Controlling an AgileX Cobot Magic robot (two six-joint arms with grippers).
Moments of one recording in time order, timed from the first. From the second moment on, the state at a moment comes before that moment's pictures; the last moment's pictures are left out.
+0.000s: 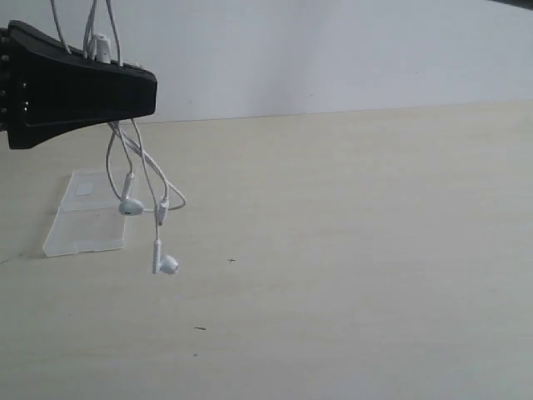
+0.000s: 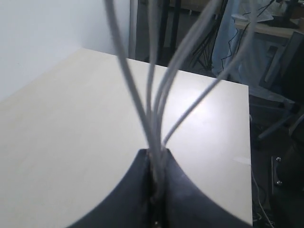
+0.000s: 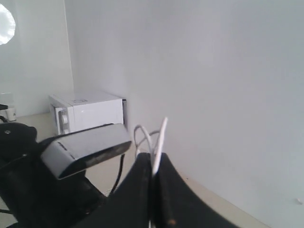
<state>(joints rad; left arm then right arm) -0.16 1.08 -0.85 -1.36 0.92 1.45 0.99 1.20 -1.05 -0.28 -0.16 0.35</state>
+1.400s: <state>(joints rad) -0.16 0.94 -0.85 -1.20 0.78 1.29 0.94 1.15 -1.05 -0.27 0.33 0.43</state>
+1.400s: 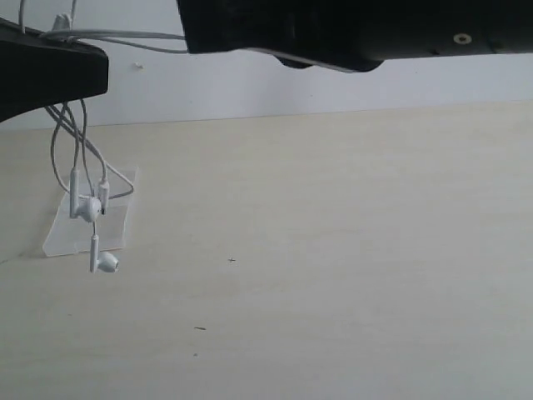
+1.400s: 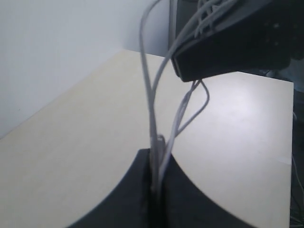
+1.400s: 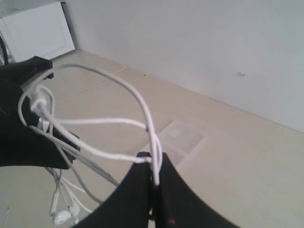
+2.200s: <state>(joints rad) -0.17 0.94 -0.85 -1.15 0.76 1.27 0.94 1.17 -1.06 -0.43 0.35 0.61</state>
